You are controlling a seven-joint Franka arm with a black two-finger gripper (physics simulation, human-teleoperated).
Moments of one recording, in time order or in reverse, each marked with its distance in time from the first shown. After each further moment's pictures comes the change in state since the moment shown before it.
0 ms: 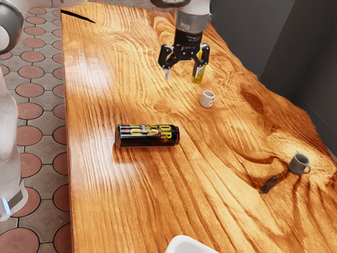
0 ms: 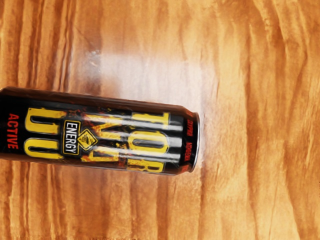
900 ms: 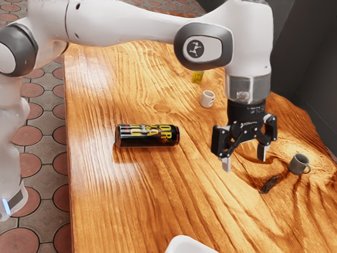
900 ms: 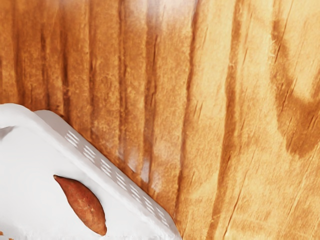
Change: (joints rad) arm -0.481 0.299 -0.118 0.295 -0.116 0.283 -0.585
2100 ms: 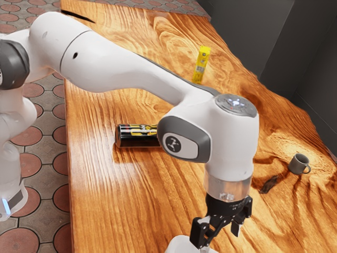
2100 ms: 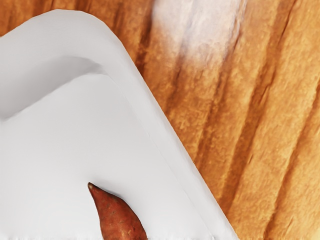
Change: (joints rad) arm -0.312 0.092 0.128 -0.206 0.128 0.209 -0.386
